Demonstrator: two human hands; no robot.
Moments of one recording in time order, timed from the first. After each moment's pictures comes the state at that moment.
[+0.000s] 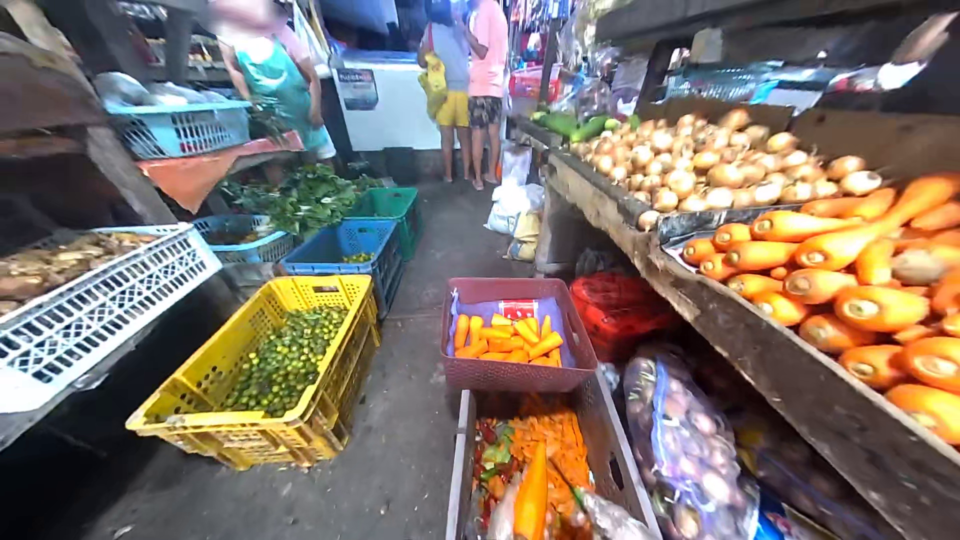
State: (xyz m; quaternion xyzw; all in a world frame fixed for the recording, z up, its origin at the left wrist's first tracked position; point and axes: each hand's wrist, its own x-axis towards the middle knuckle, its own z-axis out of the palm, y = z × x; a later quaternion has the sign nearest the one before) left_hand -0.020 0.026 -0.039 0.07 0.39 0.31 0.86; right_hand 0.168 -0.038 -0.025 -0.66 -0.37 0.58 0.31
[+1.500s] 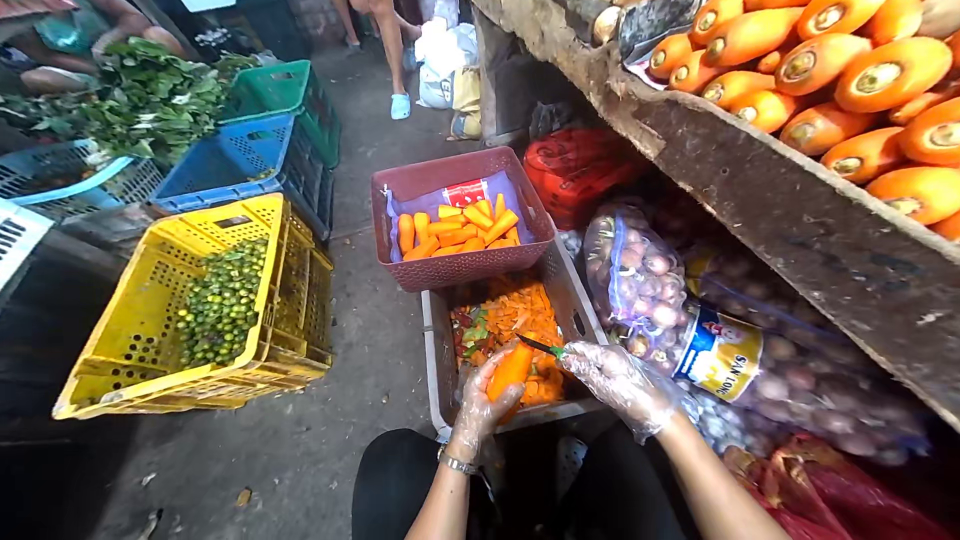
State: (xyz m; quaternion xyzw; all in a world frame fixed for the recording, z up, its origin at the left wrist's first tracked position) left_hand -0.036 0.022 -0.043 0.63 0.31 0.38 0.60; right_hand 0.185 -0.059 0.039 -0.67 -0.62 0.32 0.27
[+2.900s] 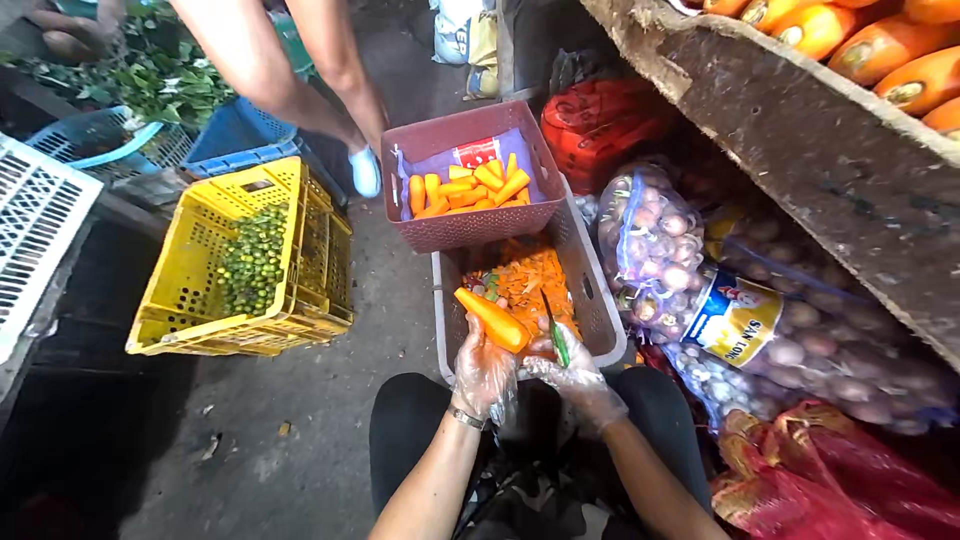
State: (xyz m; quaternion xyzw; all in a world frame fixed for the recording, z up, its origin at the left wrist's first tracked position) left_hand -0.024 0.002 -0.027 0.08 0.19 0.46 0.87; right_hand 0.108 -0.080 -0.018 -0.61 -0.33 0.49 0.53
